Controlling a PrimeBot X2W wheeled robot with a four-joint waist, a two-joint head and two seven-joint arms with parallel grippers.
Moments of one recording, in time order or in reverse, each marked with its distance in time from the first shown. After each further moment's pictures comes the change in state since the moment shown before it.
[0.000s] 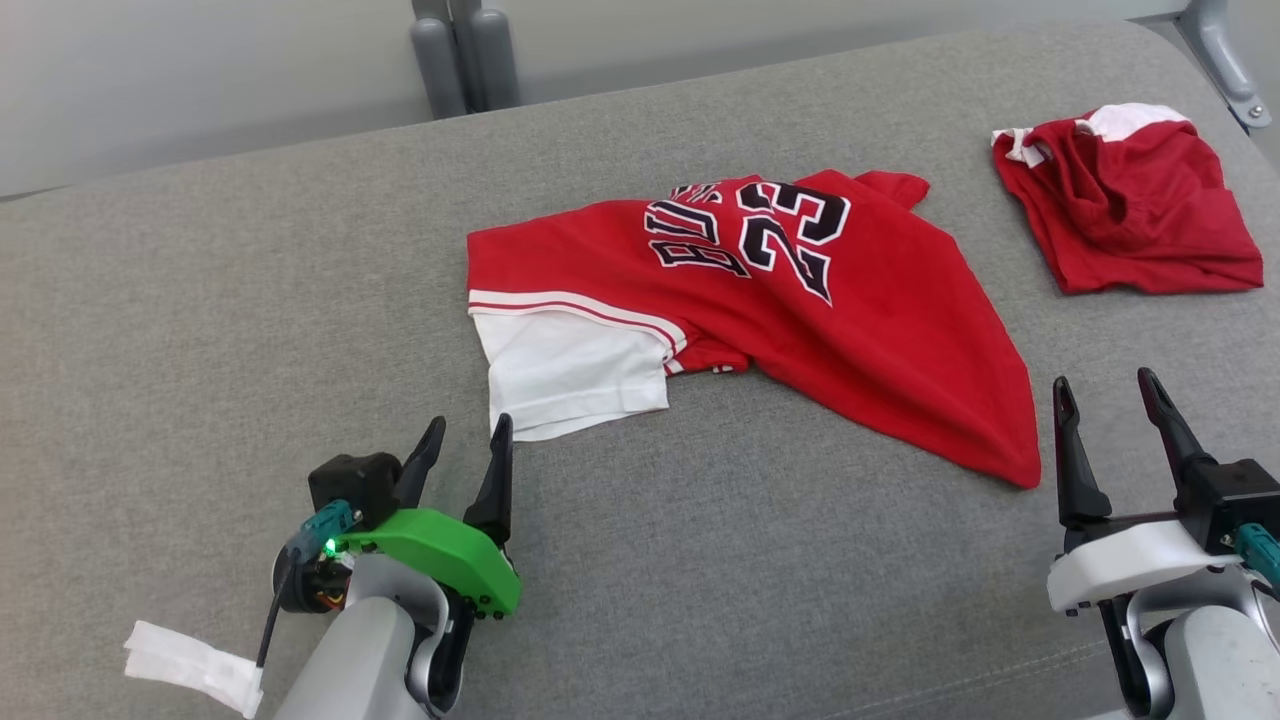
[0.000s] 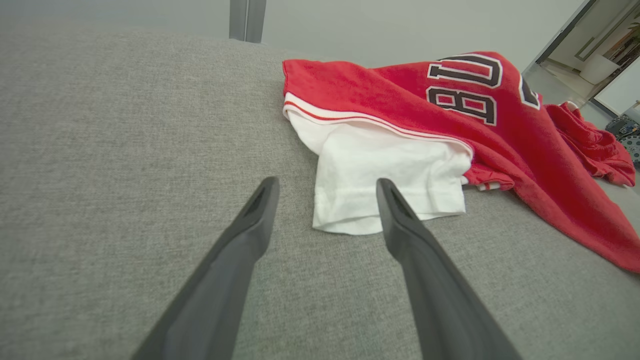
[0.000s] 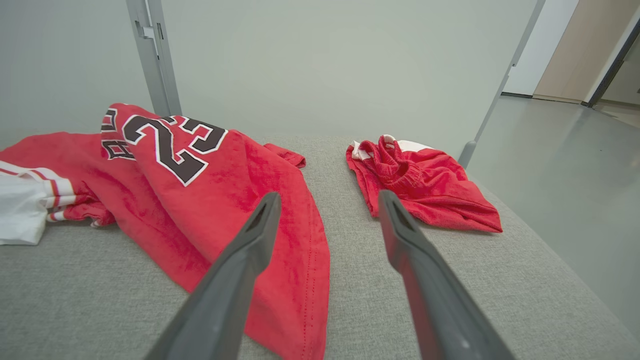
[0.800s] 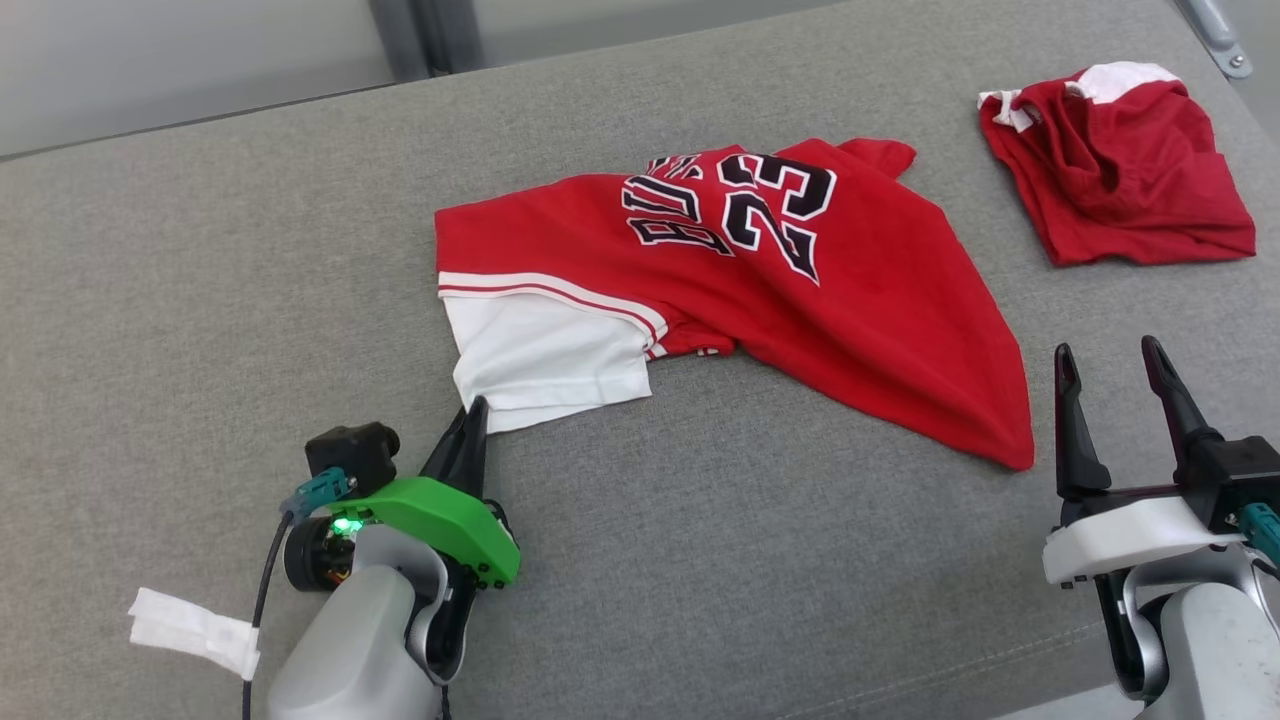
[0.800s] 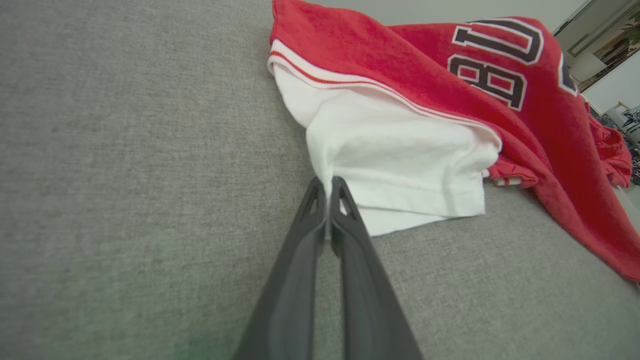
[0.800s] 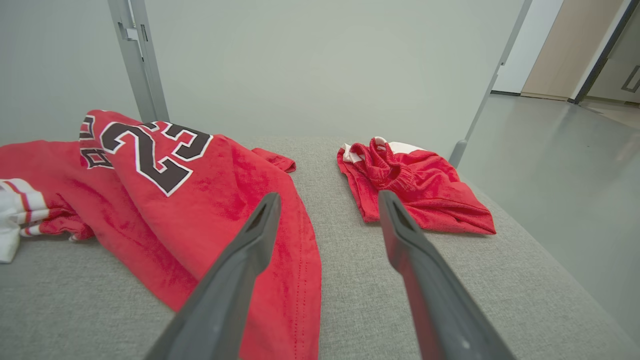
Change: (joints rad) left arm -0.139 0.000 -0.077 0.203 -0.155 -0.036 -0.027; right arm -0.038 0.025 -0.009 -0.025 -0.005 0.000 0.000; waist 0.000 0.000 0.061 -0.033
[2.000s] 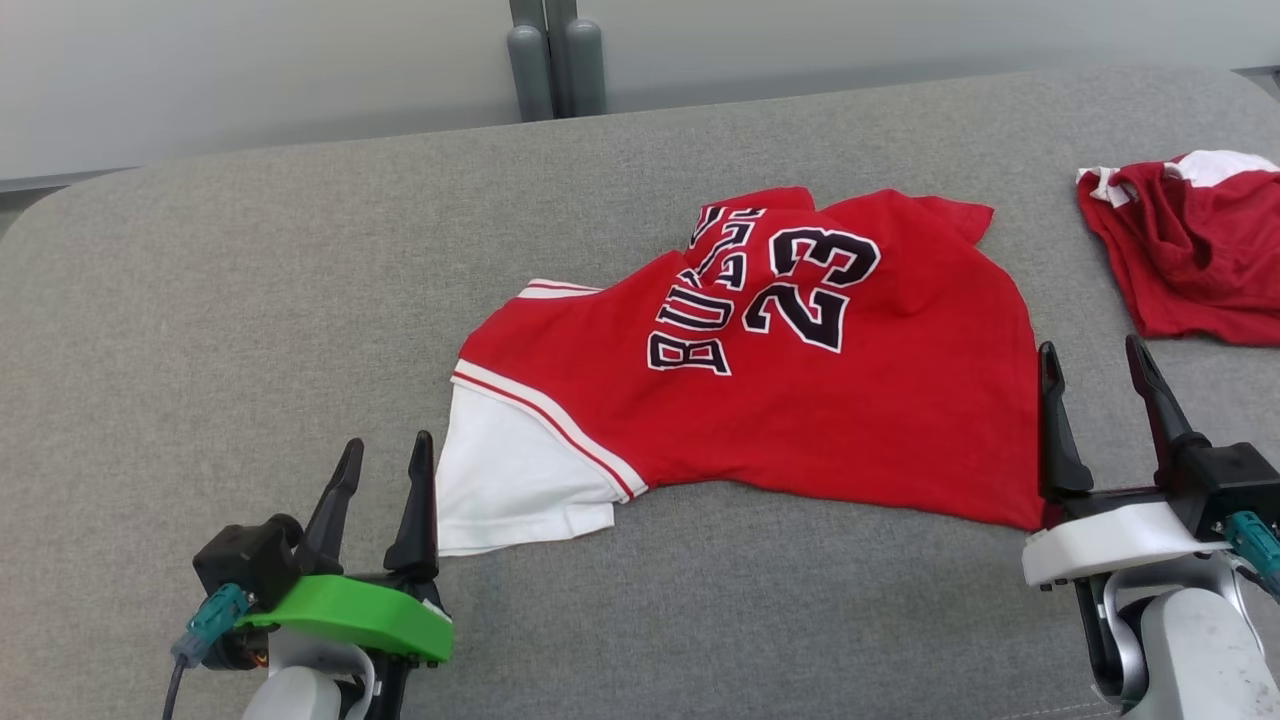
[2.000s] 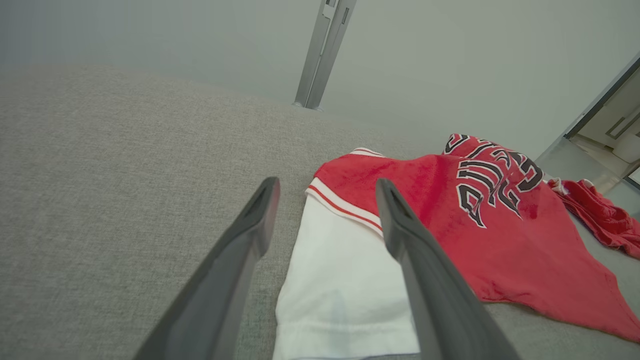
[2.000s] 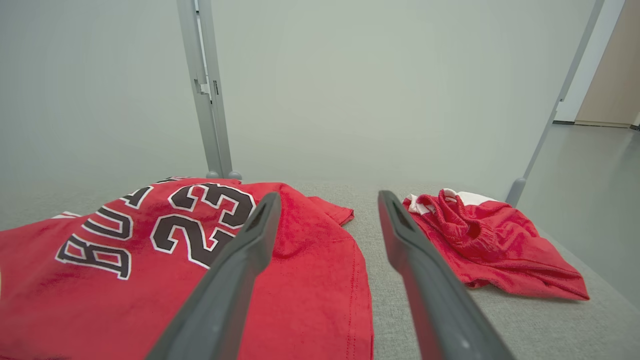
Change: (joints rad) left arm 0.336 0.091 0.154 -0.501 0.092 0.044 -0.001; right arm 0.017 0.046 -0.002 -0.043 -0.007 0.000 0.000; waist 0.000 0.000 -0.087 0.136
